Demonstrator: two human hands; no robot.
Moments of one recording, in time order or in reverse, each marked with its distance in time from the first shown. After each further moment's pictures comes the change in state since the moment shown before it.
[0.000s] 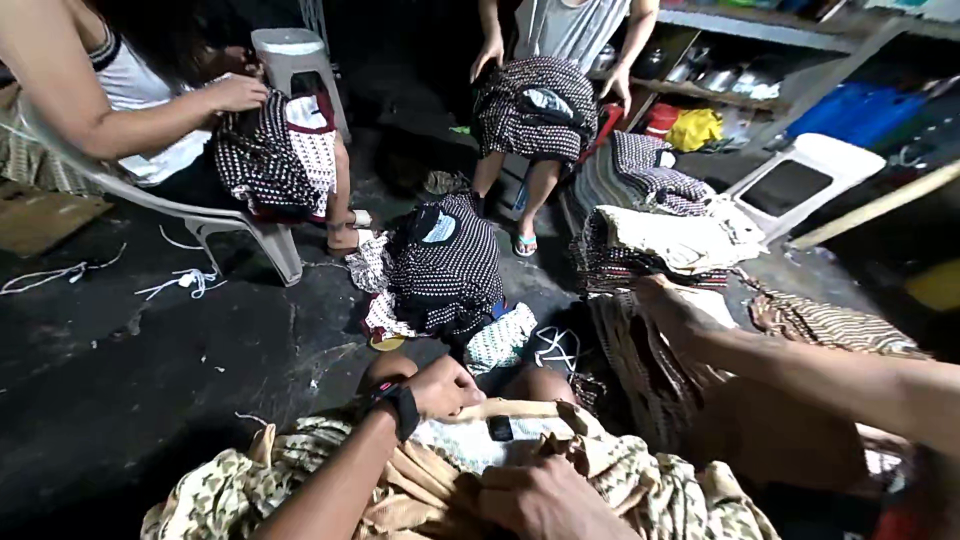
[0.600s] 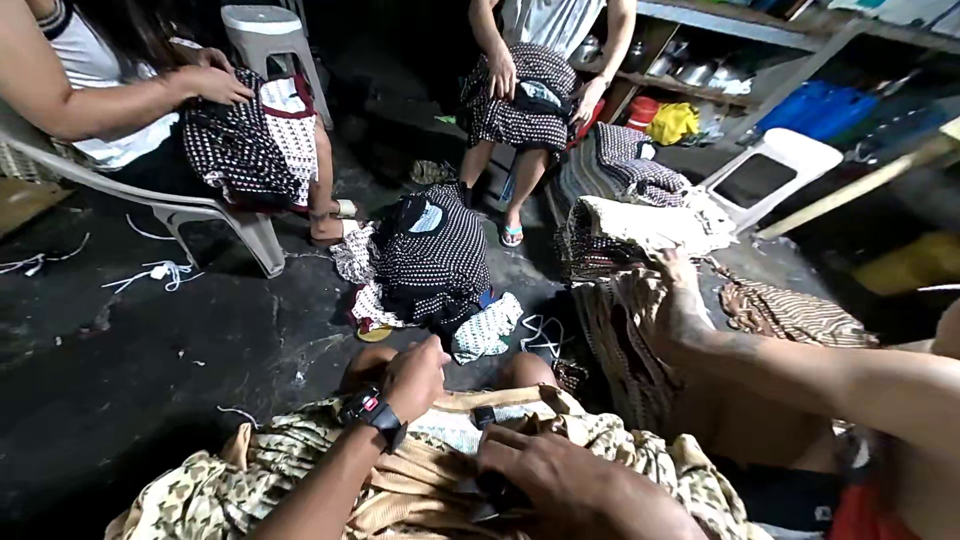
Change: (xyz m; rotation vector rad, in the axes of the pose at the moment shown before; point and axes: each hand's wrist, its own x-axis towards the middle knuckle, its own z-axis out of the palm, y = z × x) left_hand -0.012 -0.002 0.010 0.281 0.358 -0.019; right_hand -0.001 0.025 -0.022 0.200 -0.226 -0.005
